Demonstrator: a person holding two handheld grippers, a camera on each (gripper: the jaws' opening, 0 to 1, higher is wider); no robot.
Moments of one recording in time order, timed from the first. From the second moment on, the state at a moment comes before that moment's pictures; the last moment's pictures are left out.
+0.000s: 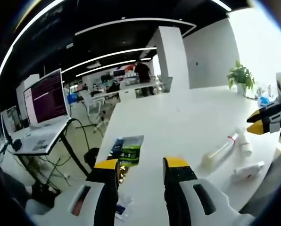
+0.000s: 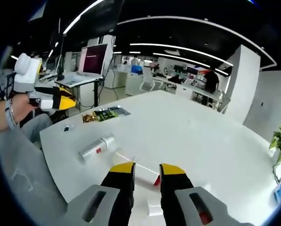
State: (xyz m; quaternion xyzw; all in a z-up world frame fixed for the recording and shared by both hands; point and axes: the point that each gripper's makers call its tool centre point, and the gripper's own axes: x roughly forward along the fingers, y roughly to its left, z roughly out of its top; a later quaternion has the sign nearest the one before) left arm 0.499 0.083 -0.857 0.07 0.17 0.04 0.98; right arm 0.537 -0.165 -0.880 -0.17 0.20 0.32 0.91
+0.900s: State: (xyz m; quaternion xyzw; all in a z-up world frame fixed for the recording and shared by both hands) left arm 0.502 0.066 -0.858 0.05 0.17 0.00 0.98; right arm 0.579 -0.201 -0.872 -0.23 0.19 0.38 0.88
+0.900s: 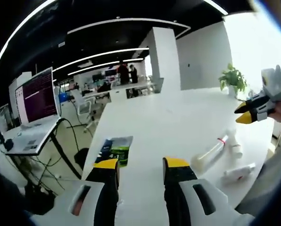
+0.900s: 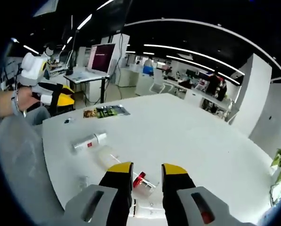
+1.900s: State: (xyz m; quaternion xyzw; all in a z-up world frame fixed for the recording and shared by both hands) left arm 0.503 0.056 -0.871 0.07 0.20 -0.03 0.98; right arm 0.597 -0.174 -0.959 -0.37 0.29 0.56 0.68
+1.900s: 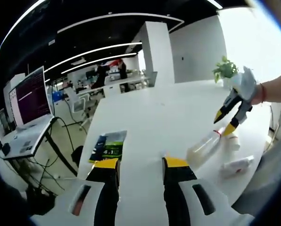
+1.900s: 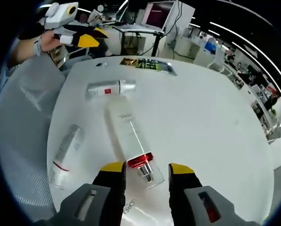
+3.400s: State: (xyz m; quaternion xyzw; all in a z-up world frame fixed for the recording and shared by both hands) left arm 0.494 -0.006 -0.893 0.11 0.26 -0.20 0.94; right arm 0.573 -0.163 -0.998 -0.52 0.30 0.63 0.49
